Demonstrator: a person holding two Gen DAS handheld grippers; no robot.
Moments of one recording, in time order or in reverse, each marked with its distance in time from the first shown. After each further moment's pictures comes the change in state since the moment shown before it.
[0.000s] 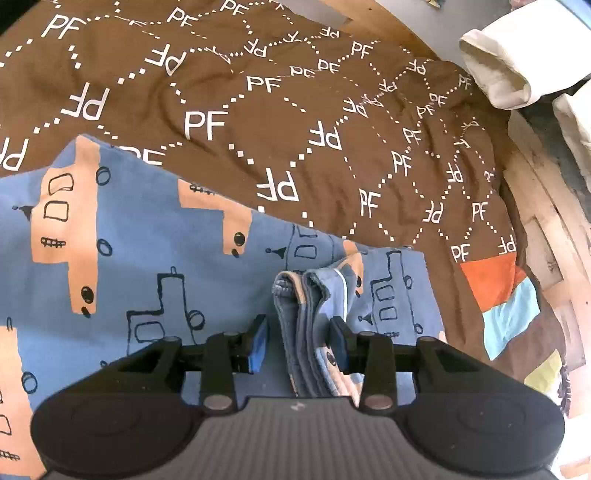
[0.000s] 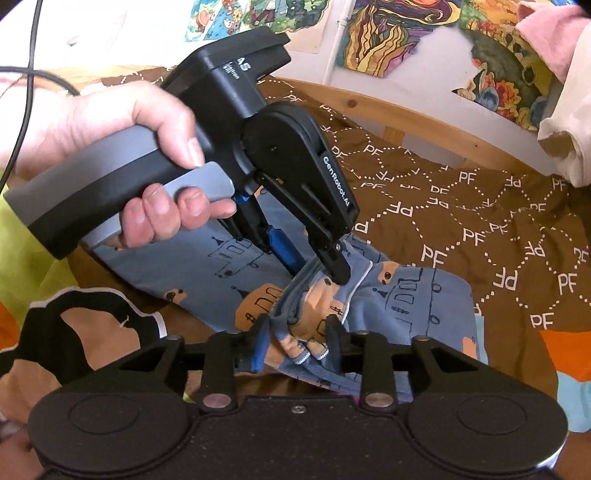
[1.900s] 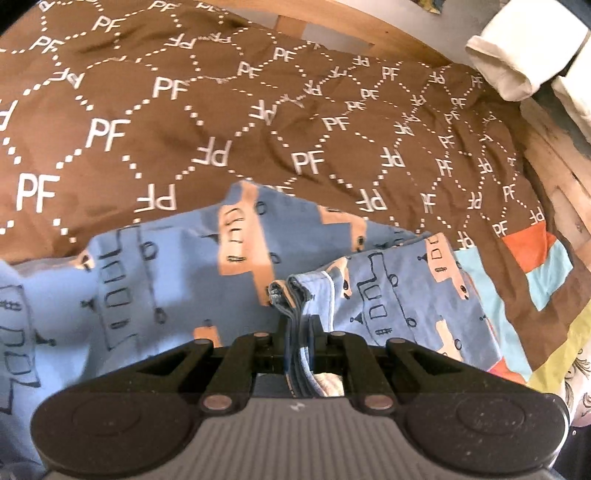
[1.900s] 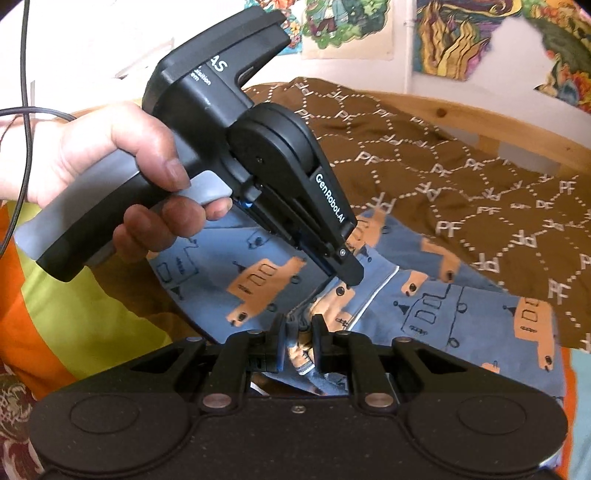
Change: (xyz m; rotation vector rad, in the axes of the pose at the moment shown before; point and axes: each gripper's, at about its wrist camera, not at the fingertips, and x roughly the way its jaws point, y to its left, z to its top) left arm -0.084 0.056 -0.010 0.140 -0.036 0.170; right arm 0.028 0.055 0.047 0.075 -0.022 0.303
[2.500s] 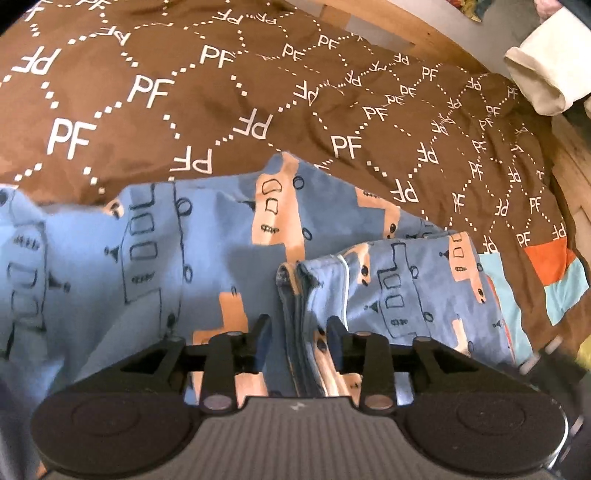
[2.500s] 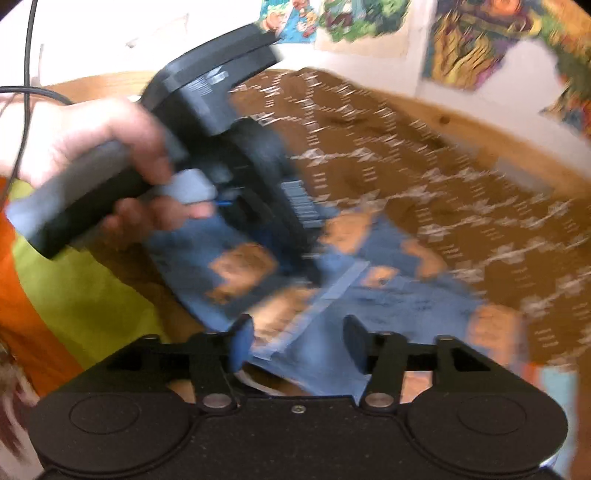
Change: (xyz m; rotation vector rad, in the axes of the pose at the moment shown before) left arm -0.003 0.007 -0.015 -0.117 0.020 0.050; right arm -0.029 -0.018 -0.003 -0.155 0.026 -0.156
